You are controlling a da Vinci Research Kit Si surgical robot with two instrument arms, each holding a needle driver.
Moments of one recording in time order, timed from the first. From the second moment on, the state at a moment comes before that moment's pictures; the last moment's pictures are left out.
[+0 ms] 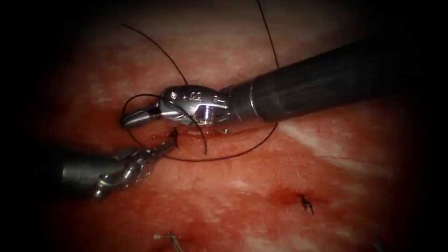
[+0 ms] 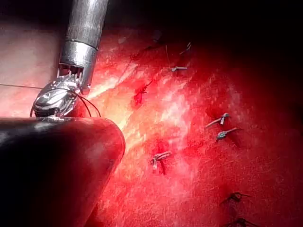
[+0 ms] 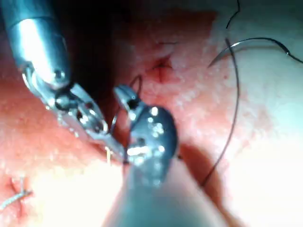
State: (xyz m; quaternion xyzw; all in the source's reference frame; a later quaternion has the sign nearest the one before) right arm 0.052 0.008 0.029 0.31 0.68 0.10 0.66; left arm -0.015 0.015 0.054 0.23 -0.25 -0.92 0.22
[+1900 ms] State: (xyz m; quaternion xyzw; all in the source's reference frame) right arm 0.051 0.006 0.031 0.15 0.57 0.08 0.80; left arm -0.014 0.015 0.039 0.06 -0.25 -0.87 0.42
